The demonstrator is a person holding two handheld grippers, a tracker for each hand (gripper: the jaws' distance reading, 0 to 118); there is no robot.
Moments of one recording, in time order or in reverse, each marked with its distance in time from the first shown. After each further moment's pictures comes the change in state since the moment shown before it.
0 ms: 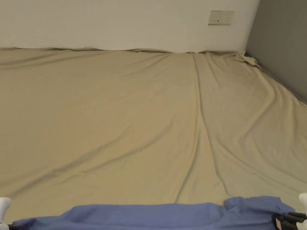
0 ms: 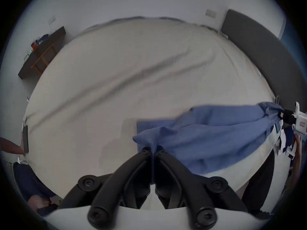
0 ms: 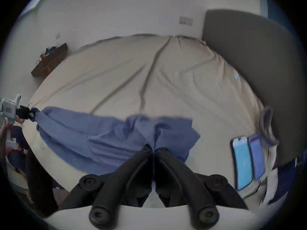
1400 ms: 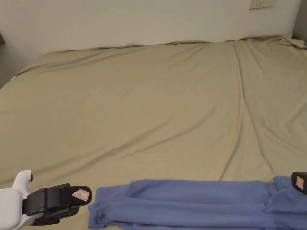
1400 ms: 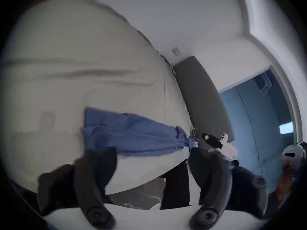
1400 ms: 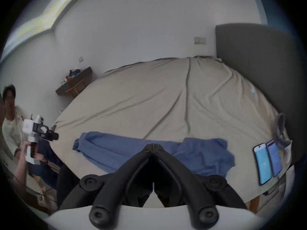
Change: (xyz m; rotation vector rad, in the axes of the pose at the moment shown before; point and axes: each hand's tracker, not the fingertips) left arm -0.106 -0.050 0.043 0.149 -0.830 0.376; right arm -0.077 0.020 0.071 0.231 0.260 -0.048
